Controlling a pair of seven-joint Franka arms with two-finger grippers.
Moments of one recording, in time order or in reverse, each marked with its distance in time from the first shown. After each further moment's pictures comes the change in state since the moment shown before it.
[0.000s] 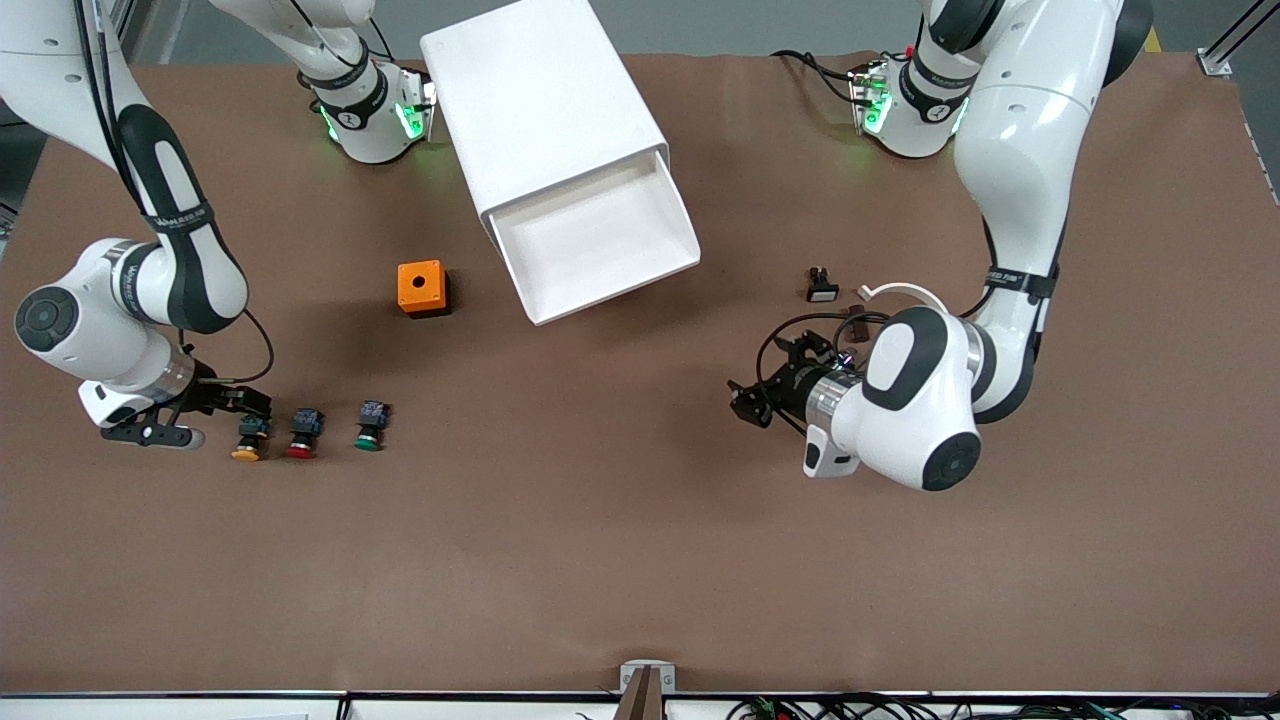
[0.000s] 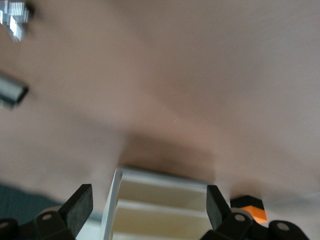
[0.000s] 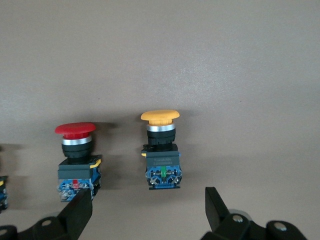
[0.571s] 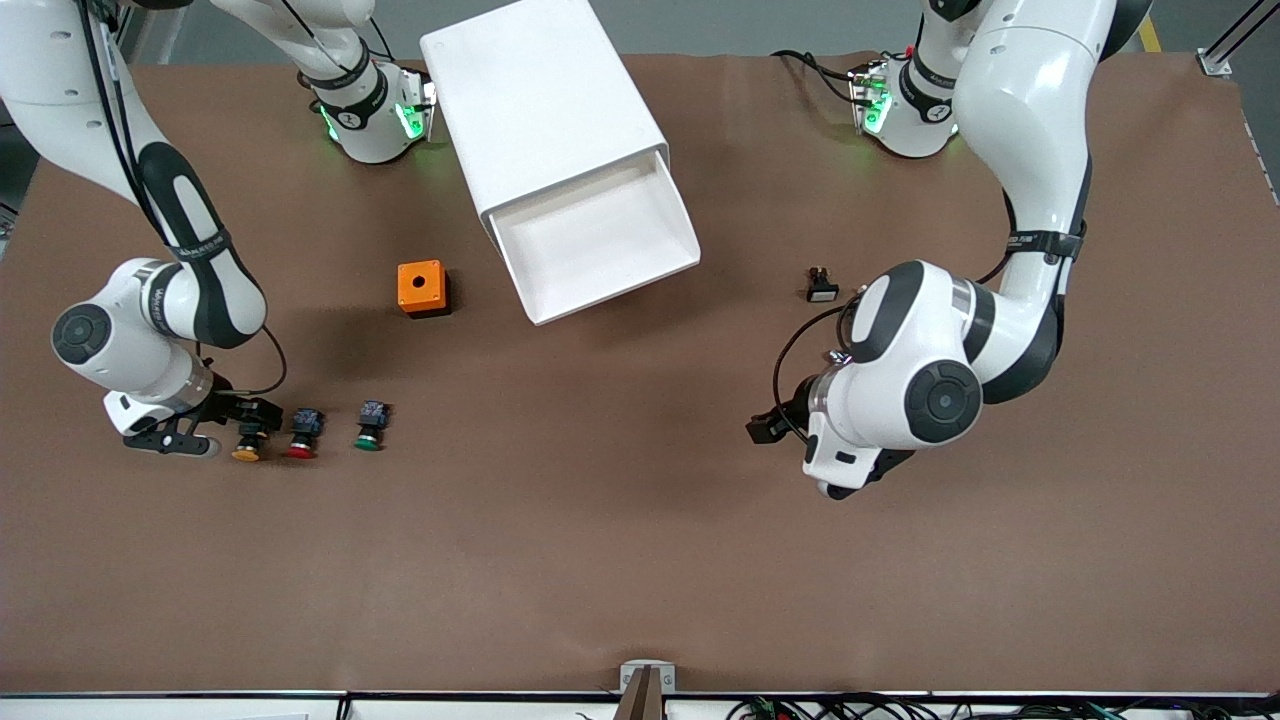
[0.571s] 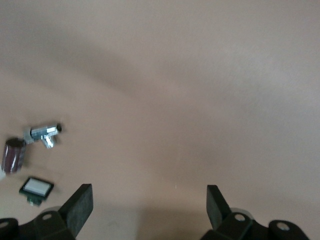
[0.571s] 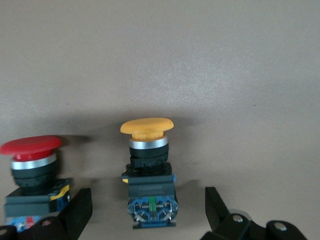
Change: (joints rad) left arm -0.058 -0.067 -0.001 0.001 0.332 0.175 0.092; right arm -0.012 0.117 0.000 0.005 0.000 0.135 0.000
